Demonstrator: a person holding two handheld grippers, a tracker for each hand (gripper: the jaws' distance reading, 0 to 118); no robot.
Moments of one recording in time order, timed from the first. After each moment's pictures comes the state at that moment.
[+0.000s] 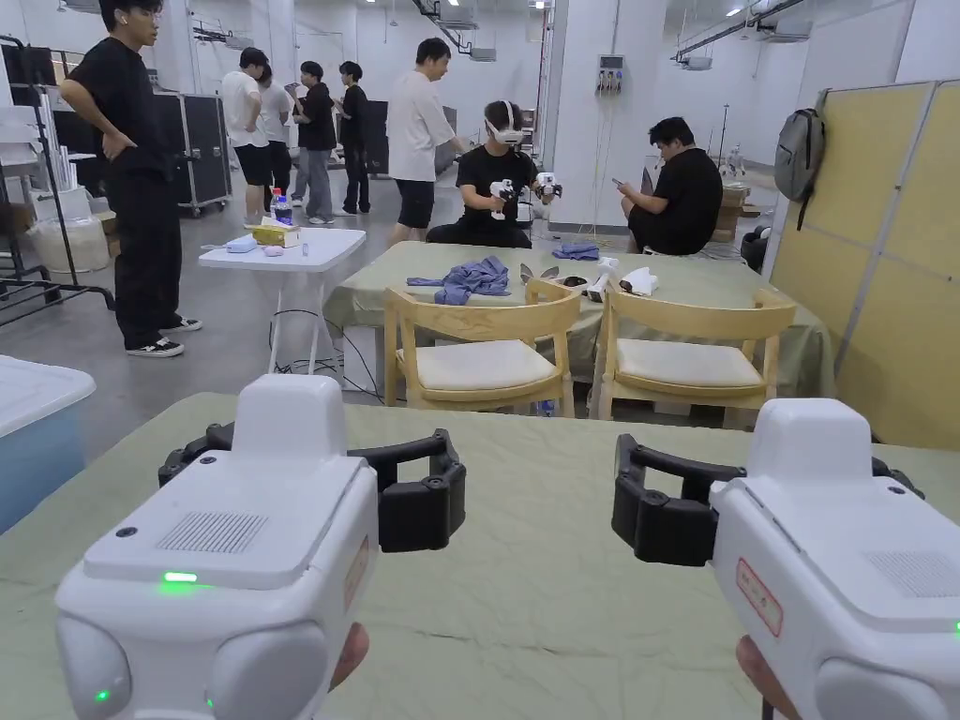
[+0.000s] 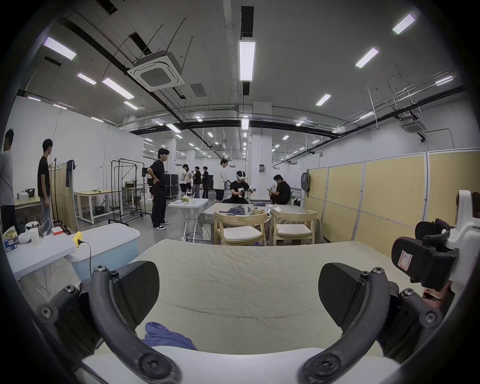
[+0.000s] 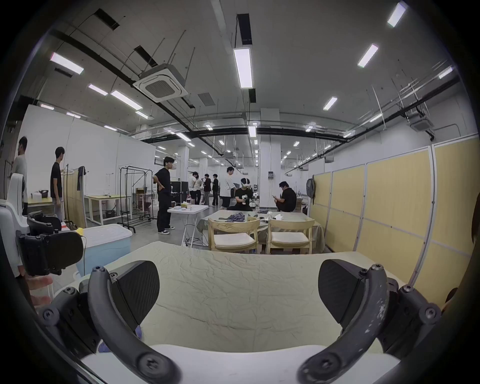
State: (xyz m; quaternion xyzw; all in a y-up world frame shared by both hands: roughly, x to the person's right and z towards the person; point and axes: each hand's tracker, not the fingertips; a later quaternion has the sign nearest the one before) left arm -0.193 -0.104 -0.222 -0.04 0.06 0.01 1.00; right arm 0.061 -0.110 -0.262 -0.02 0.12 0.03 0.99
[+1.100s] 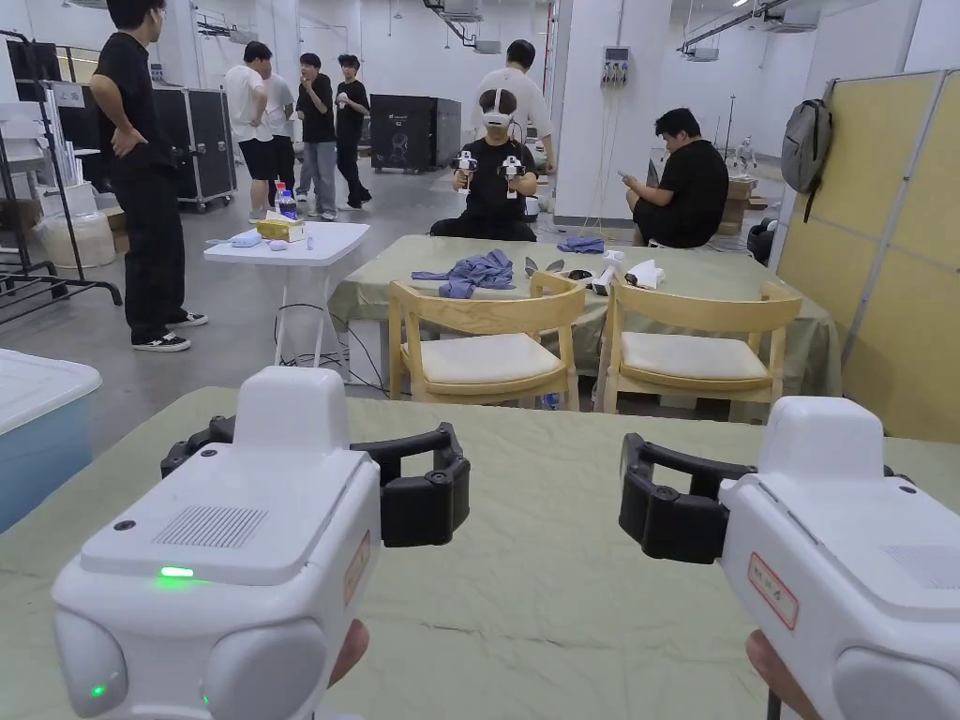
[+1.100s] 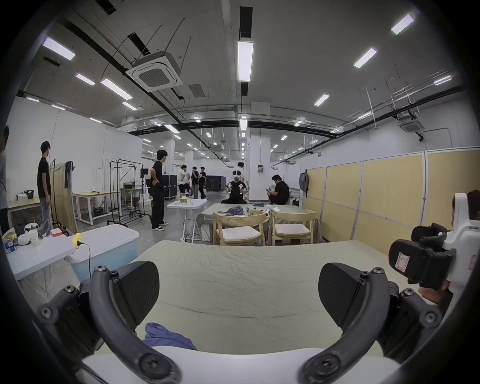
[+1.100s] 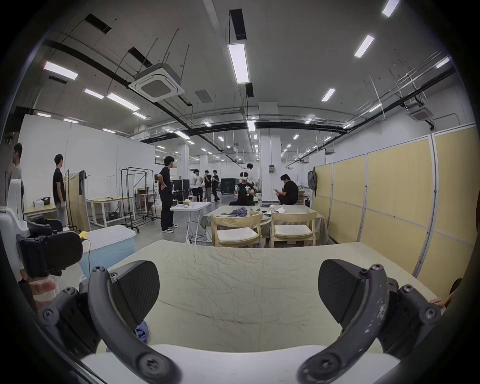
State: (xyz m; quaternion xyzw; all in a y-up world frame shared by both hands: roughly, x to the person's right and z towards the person) left arm -0.191 -0.102 -0.218 -0.04 0.06 0.01 1.00; right arm 0.067 -0.111 -0.264 -0.05 0.12 0.00 0.99
